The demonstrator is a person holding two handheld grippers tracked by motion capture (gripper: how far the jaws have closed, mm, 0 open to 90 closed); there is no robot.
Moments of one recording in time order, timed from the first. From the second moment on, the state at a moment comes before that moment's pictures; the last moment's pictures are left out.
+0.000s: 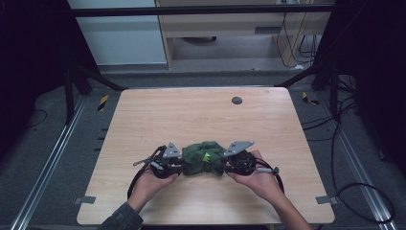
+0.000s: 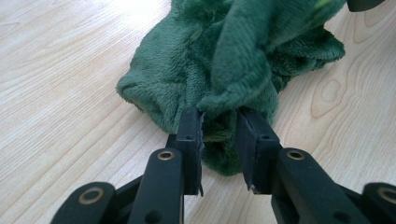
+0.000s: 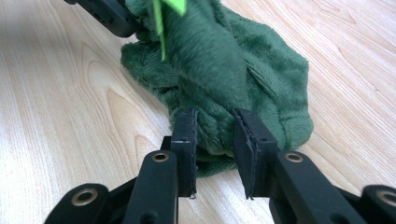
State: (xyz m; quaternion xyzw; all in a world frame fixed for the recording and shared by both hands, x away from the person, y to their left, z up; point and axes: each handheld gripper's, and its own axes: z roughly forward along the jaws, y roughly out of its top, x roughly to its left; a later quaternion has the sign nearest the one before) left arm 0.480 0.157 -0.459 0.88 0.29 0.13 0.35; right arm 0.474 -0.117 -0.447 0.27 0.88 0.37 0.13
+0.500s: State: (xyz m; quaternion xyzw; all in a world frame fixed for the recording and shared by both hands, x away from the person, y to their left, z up) left arm 0.481 0.158 -0.462 0.88 0.29 0.13 0.35; right arm 0.472 -0.118 -0.450 0.27 0.88 0.37 0.13
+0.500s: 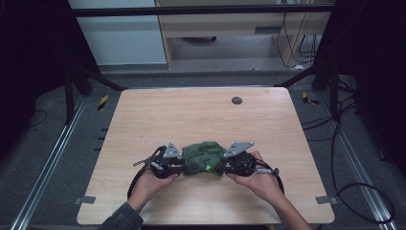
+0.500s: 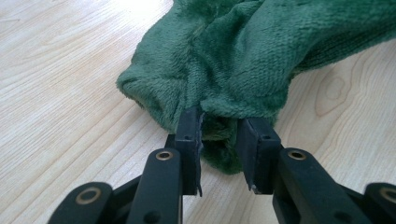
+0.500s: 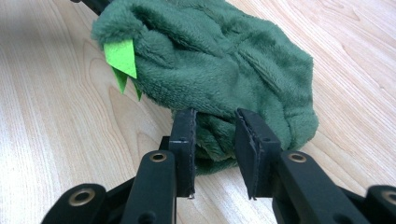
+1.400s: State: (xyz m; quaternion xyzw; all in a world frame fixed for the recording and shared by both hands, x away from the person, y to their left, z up) left arm 0.473 0.161 -0.465 0.88 0.29 0.14 0.35; right arm 0.468 -0.119 -0.450 0.27 0.88 0.37 0.13
